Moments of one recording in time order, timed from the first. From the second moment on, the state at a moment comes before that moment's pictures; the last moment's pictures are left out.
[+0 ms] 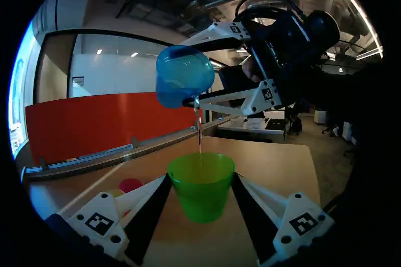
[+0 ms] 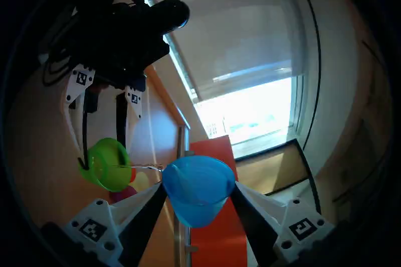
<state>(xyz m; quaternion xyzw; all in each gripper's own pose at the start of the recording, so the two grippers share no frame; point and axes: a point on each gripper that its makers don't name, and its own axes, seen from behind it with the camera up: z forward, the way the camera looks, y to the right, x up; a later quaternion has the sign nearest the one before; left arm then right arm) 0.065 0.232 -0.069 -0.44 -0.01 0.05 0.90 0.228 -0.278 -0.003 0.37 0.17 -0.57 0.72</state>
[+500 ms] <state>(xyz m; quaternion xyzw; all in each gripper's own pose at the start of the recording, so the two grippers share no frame) 0.065 0.232 -0.071 -0.44 -0.01 0.06 0.90 0.232 -0.276 -0.001 0.37 0.18 -0.57 0.71</state>
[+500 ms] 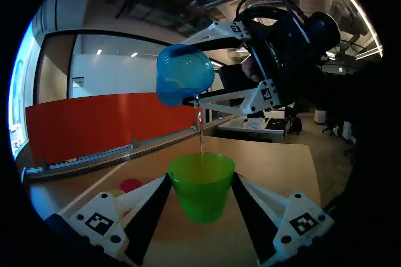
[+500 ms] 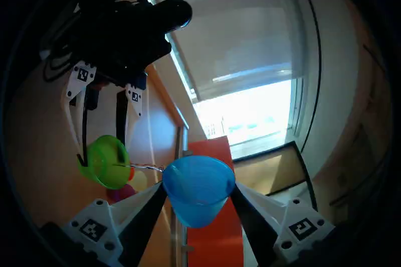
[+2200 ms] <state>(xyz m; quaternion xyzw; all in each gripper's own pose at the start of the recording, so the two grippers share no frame) 0.067 0.232 -0.072 -0.44 -0.01 0.06 0.90 0.232 -0.275 -0.001 0.36 0.20 -0.61 0.68</state>
